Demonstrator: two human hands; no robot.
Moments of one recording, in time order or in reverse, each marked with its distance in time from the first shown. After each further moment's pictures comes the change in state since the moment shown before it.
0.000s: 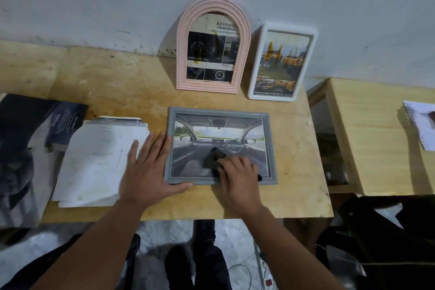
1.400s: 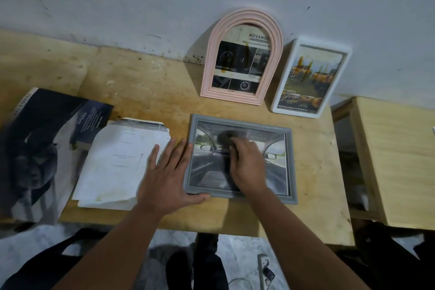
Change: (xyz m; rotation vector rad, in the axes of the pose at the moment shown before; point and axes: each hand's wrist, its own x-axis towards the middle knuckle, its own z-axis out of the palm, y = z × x) left_hand 0.000 -0.005 0.000 -0.024 0.013 0.022; right_hand 0.085 -0.009 0.023 0.096 0.042 0.031
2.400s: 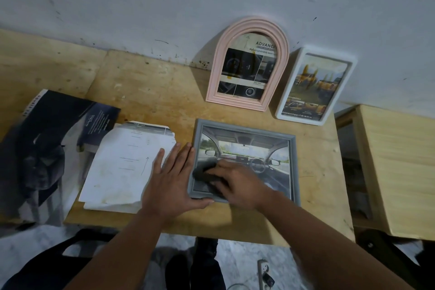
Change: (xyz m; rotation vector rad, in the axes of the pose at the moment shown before) left_hand 0.000 -0.002 0.001 -0.045 -0.028 -0.002; right_hand 0.001 -0.026 -0.027 0.157 -0.583 -0.419
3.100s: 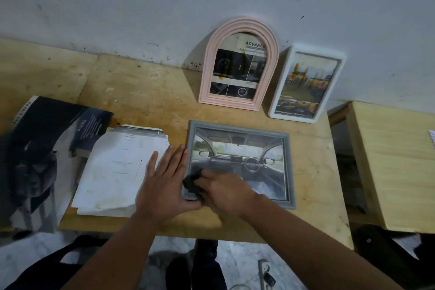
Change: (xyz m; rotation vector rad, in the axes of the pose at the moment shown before) left_hand 0.001 0.001 0.003 0.005 0.023 0.006; right_hand 0.004 -0.023 0.015 -0.207 -0.139 -0.013
